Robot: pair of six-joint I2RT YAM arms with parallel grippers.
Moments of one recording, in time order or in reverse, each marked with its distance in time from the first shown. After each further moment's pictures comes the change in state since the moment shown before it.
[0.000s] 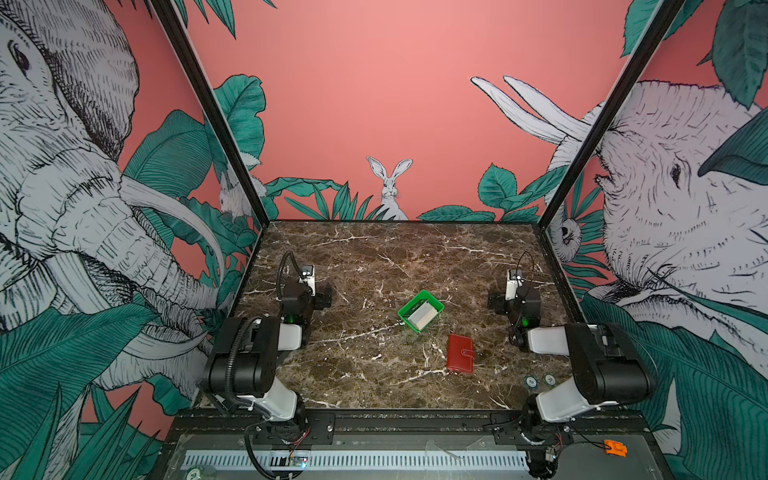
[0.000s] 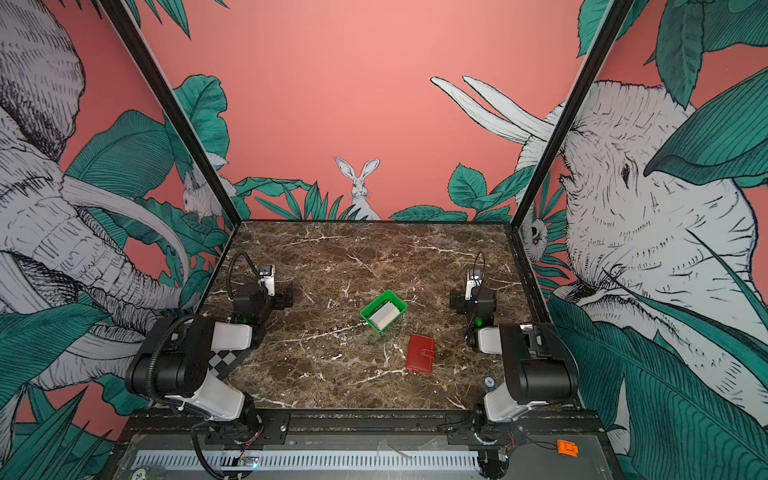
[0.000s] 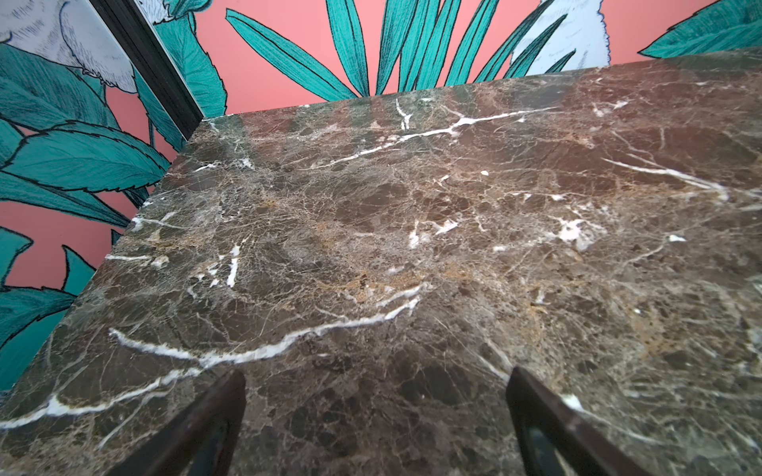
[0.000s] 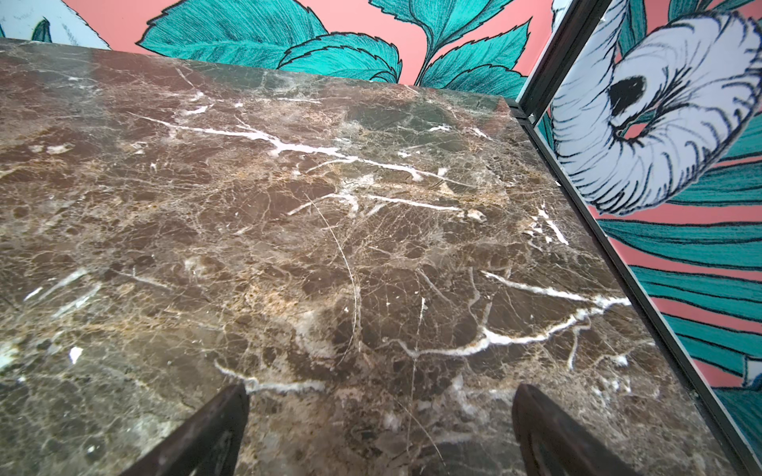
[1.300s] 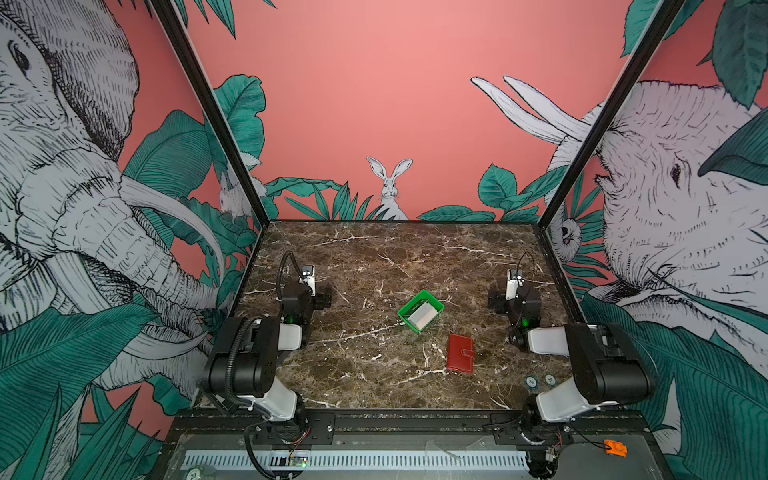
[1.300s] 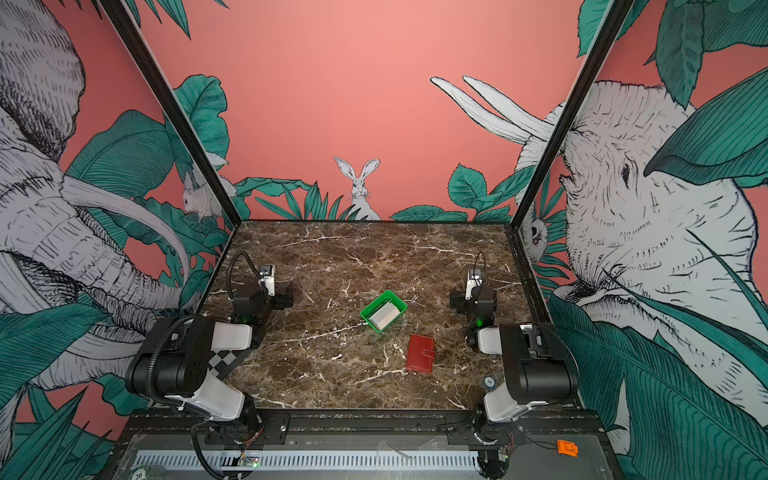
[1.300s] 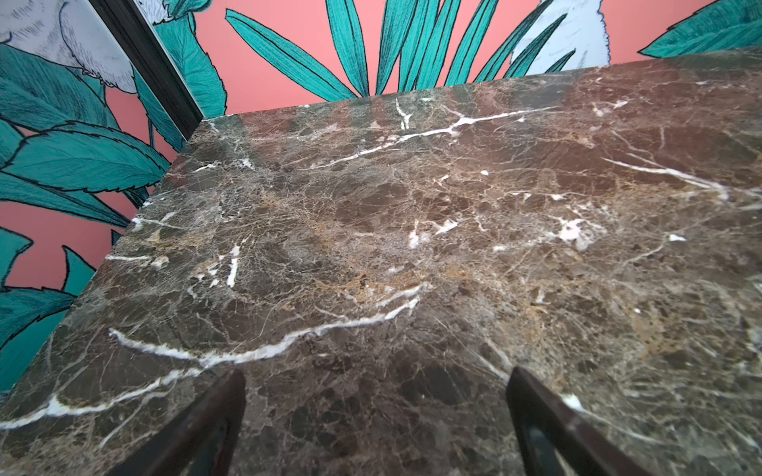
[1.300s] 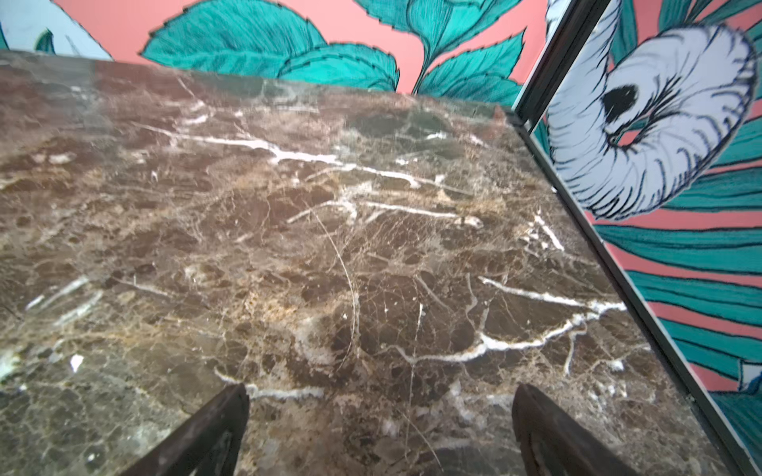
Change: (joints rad) left arm 0.000 0.000 -0.002 0.004 0.003 0.003; right arm 0.000 0.000 -0.012 0.039 0.005 0.001
